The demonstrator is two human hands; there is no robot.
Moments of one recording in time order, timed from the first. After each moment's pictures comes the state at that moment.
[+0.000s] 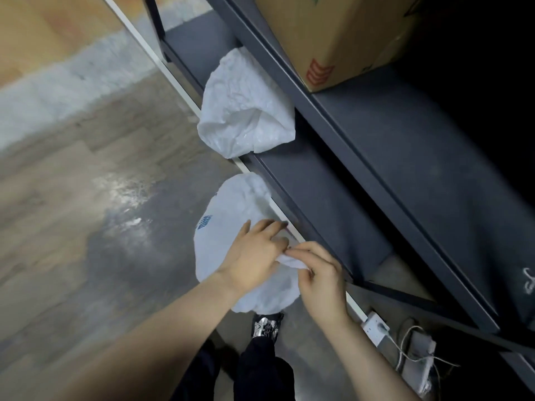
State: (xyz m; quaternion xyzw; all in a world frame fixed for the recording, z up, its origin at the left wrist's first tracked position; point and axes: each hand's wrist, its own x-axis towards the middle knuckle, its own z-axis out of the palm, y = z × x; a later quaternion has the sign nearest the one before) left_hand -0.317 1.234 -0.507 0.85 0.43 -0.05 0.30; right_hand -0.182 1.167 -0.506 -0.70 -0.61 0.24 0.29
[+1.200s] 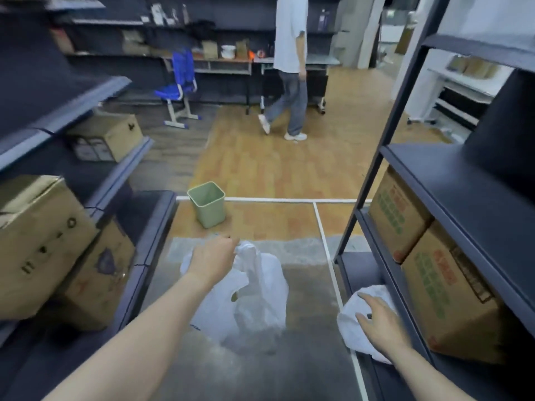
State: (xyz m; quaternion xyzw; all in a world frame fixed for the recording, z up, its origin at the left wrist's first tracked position) left_hand -0.673 1.166 -0.067 0.54 0.84 0.03 0.00; right_hand -0.350 1.291 -0.170 -0.56 -0.78 0.27 0.04
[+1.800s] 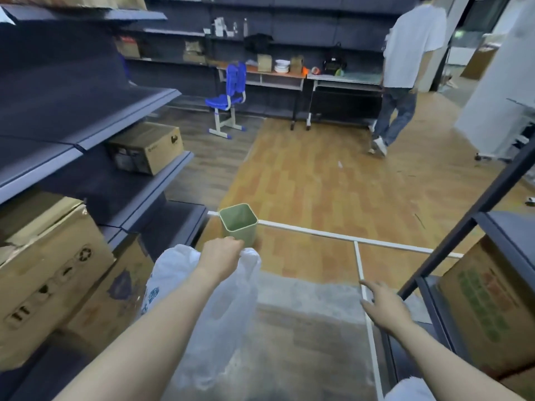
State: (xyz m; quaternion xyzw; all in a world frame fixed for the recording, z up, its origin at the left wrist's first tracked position) left_hand -0.876 1.294 -0.079 0.46 0.88 -0.04 0.00; right_hand -0.594 1.498 -0.143 -0.44 -0.88 0.18 -0.04
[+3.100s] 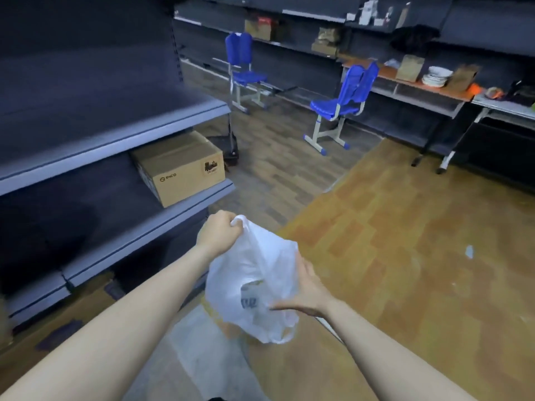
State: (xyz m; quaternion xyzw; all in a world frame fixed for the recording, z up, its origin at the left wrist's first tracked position) left_hand -1.314 1.702 -0.069 0.08 0.93 0.36 0.04; right_hand -1.208 1.897 -0.140 -0.08 -0.91 0.35 -0.20
